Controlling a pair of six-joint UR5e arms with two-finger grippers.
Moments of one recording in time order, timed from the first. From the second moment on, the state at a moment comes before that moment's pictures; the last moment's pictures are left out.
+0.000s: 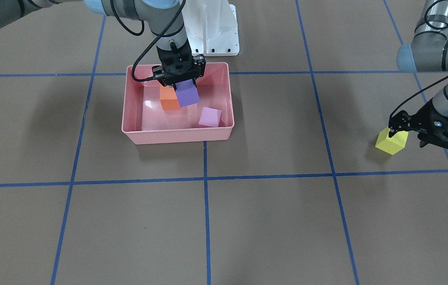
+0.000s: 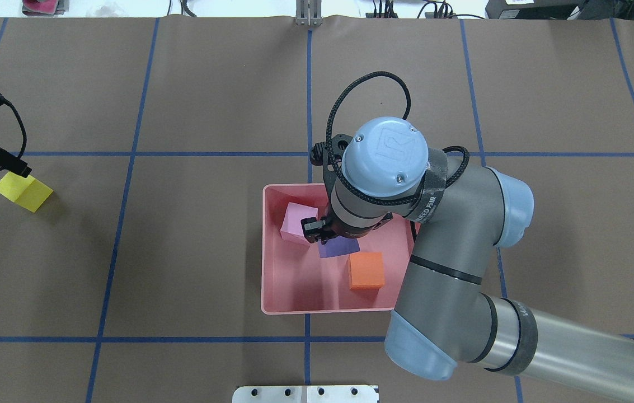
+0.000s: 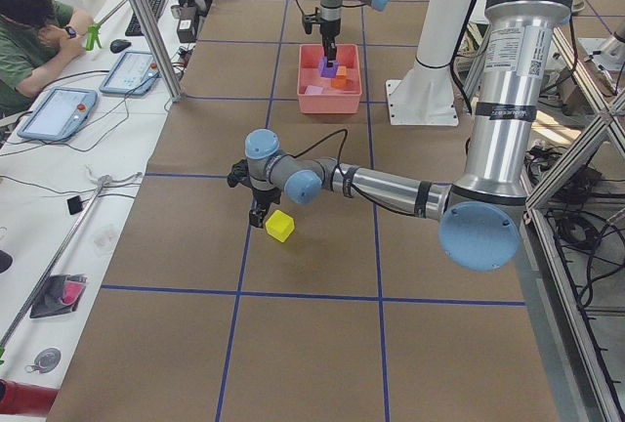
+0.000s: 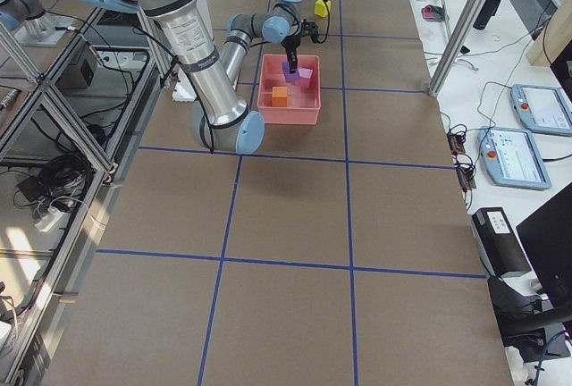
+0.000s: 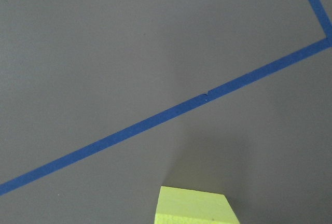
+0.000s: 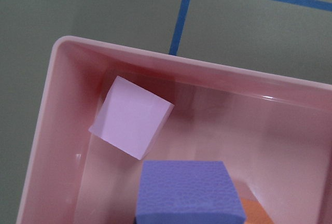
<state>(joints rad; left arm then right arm) -1.09 -1.67 -1.60 -1.94 -2.20 -0.26 0.47 -0.89 1.88 -1.73 1.90 1.03</state>
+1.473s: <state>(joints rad) -1.08 -1.67 -1.57 -2.00 -2.20 -0.37 0.46 -0.90 1.88 -1.73 1.90 1.04</state>
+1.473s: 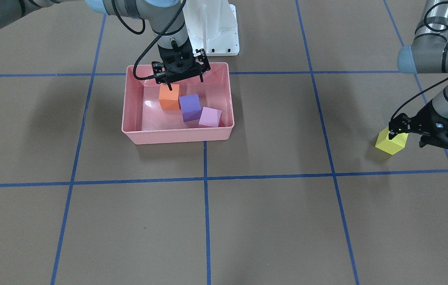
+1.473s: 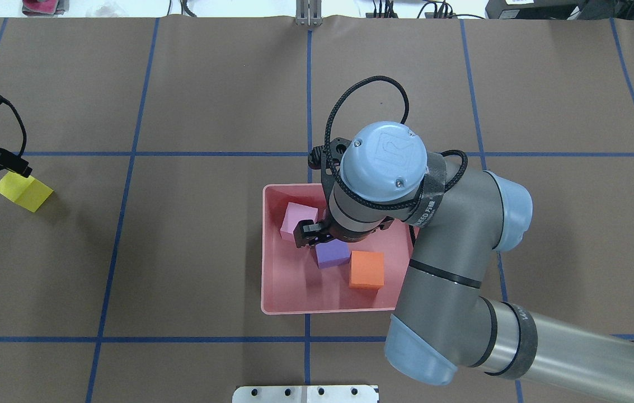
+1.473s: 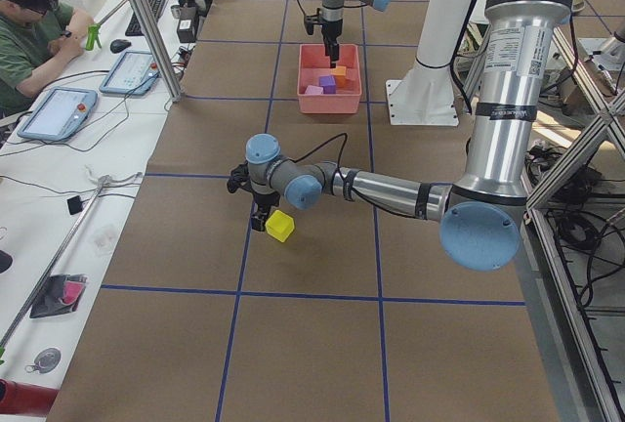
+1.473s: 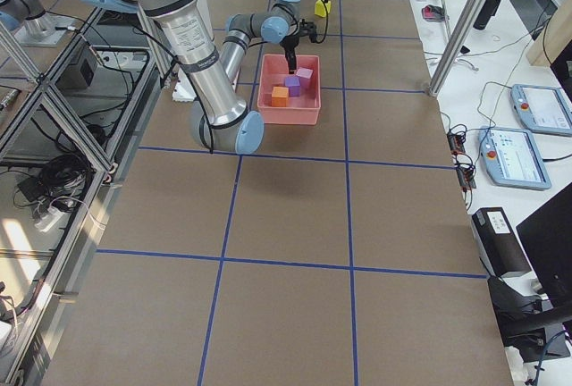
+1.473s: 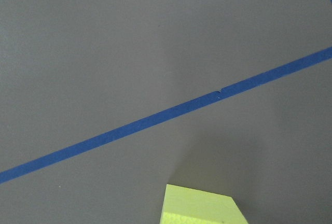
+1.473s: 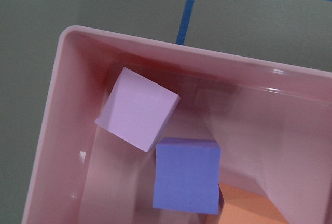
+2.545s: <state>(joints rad) -1.04 -1.66 -1.54 -2.07 -2.20 -0.42 0.46 -0.92 1.90 -1.73 1.90 1.04</state>
